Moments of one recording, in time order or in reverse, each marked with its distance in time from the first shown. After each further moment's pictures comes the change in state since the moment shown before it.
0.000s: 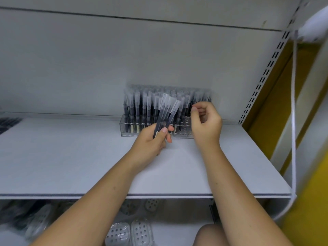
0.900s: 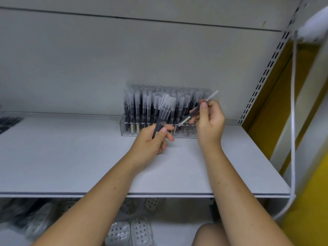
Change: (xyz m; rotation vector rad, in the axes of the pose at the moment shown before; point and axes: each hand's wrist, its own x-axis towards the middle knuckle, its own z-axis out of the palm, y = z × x) left_hand -0.005 0.005 0.002 0.042 0.021 -0.007; right_hand 0.003 0.000 -0.002 0.231 0.019 0.078
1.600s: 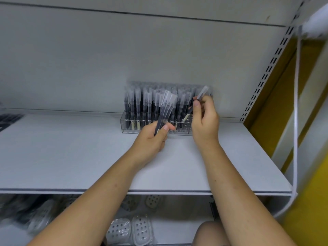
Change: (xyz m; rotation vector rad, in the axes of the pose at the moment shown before) left_hand 0.002 -0.002 0.001 0.017 -0.008 -0.013; right_hand -0.001 0.011 0.002 -0.390 -0.069 -0.187
